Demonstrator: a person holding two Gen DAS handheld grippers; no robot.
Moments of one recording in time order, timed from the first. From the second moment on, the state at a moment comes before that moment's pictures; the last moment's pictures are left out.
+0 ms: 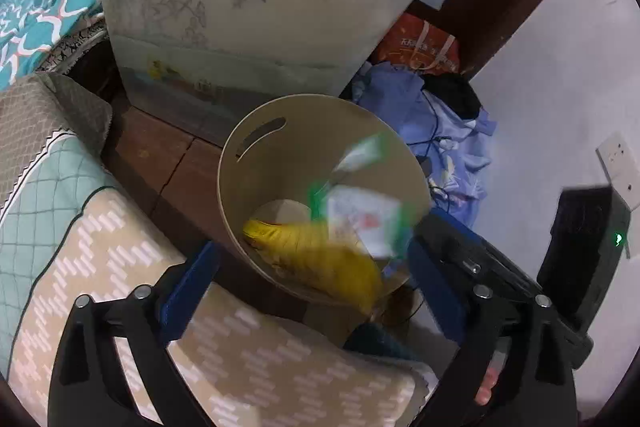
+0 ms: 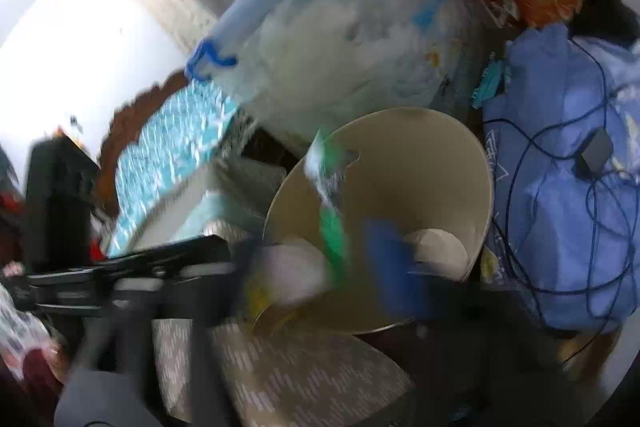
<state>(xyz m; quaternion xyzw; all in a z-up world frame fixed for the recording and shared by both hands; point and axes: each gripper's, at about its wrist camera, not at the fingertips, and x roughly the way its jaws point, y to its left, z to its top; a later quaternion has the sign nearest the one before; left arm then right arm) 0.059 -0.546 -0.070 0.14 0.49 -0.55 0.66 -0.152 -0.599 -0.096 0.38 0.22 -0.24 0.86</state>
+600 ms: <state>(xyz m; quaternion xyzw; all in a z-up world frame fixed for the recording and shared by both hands) 0.063 -0.215 -0.020 0.05 0.44 -0.46 0.77 -0.095 -0.473 -0.051 0.32 0.25 -0.09 0.91</state>
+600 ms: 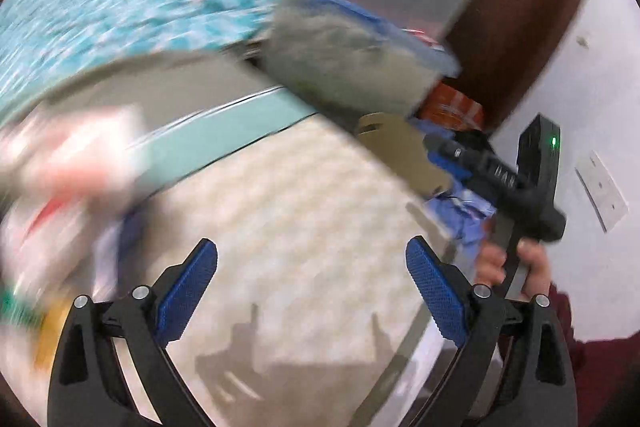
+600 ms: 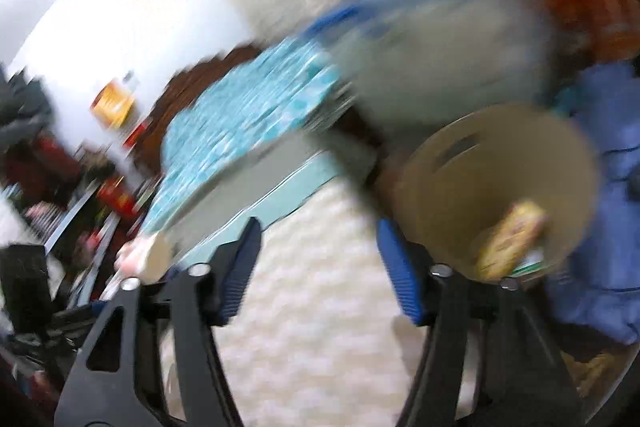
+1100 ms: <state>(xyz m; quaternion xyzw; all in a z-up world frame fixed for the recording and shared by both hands) 0.152 -0.115 -0.026 -0.02 0.42 -0.31 0.85 0.110 -0.307 -0.060 0.35 0.35 0.14 0.86</state>
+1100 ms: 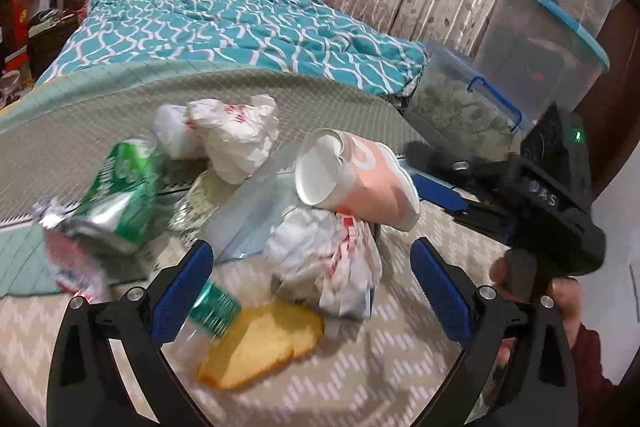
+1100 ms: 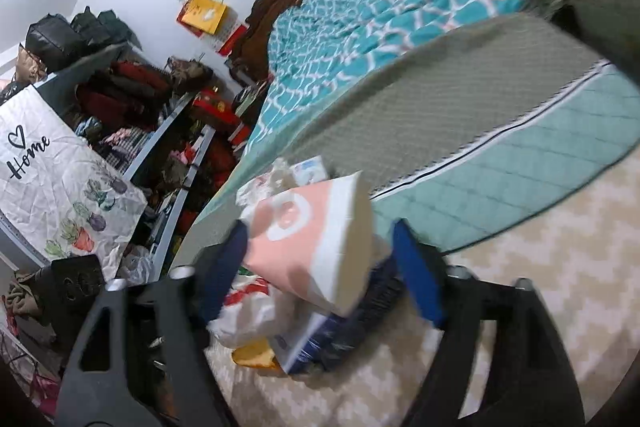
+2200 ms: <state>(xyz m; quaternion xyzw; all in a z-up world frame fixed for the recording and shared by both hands) 0.073 -0.143 -0.068 -0.04 0.49 -0.42 0.76 -0.042 -0.381 -0.098 0.37 0.38 0.08 0.84</state>
